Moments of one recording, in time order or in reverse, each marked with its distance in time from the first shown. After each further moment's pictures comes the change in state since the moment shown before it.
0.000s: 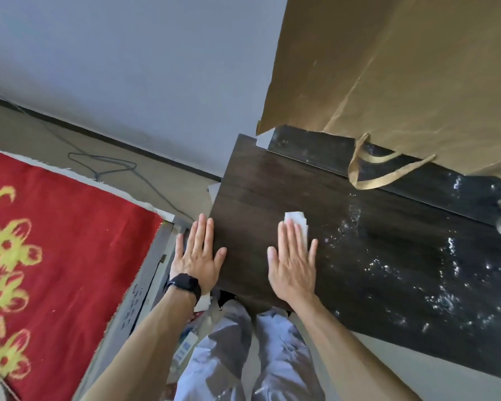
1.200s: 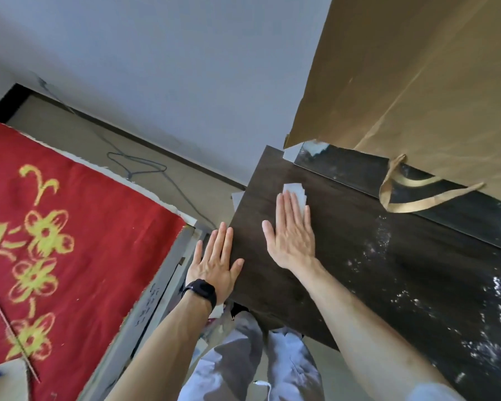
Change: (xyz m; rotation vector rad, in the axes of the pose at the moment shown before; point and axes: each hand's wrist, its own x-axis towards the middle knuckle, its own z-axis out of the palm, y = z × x) left_hand -0.001 0.001 -0.003 0.015 -0.022 -0.019; right_hand 0.101 -0.043 -0.017 0.016 -0.050 -0.266
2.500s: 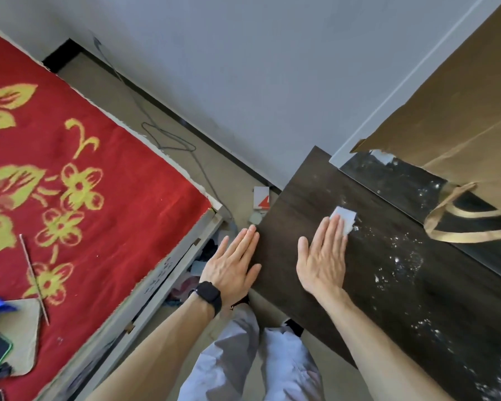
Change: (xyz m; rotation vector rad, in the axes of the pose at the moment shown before) left_hand -0.029 -0.026 0.015 -0.101 0.115 0.131; right_hand -0.040 -0.012 0.000 -0.048 -0.053 0.102
